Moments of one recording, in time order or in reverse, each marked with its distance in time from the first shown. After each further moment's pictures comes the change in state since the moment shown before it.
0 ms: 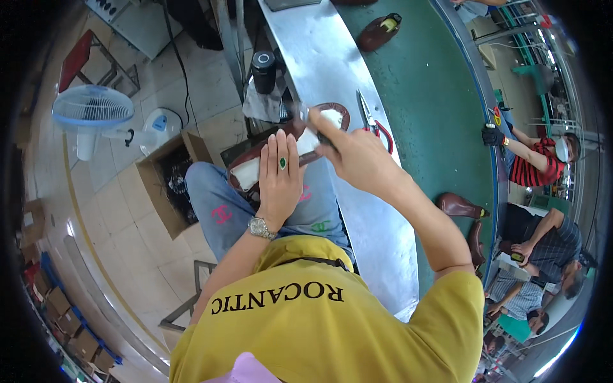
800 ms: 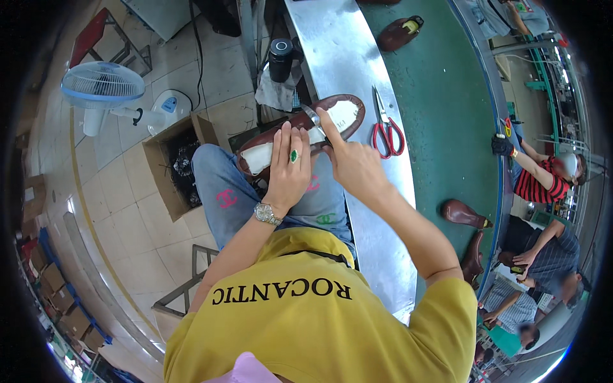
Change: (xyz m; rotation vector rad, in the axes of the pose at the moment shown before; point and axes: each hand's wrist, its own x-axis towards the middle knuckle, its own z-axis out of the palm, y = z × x) left_hand -0.007 0.000 0.004 0.085 0.105 0.121; right_hand -0.018 0.004 0.051 -0.271 0.040 0.067
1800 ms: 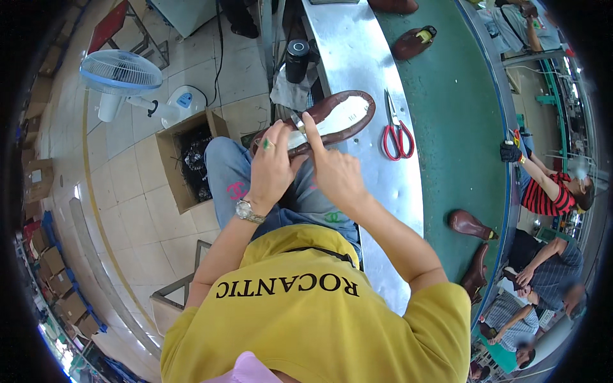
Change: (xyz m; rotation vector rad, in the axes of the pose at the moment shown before) left_hand -0.017 -0.034 -0.028 -0.454 -0.011 -0.250; right_hand -0.006 -0.043 0.015 0.028 -0.007 -0.022
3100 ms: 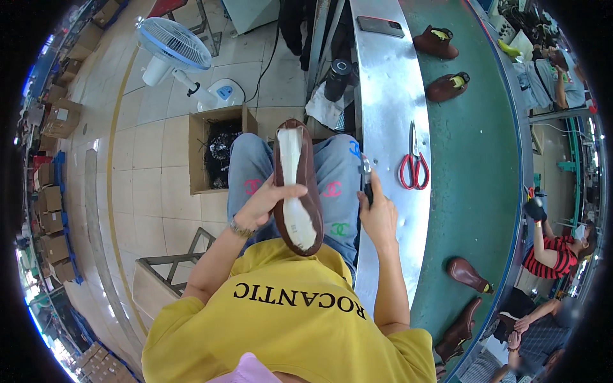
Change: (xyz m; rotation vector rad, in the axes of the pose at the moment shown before) left_hand -0.064 0.013 -0.036 -1.461 -0.223 -0.975; right_hand -0.071 0.072 0.048 0.270 0.118 0.230
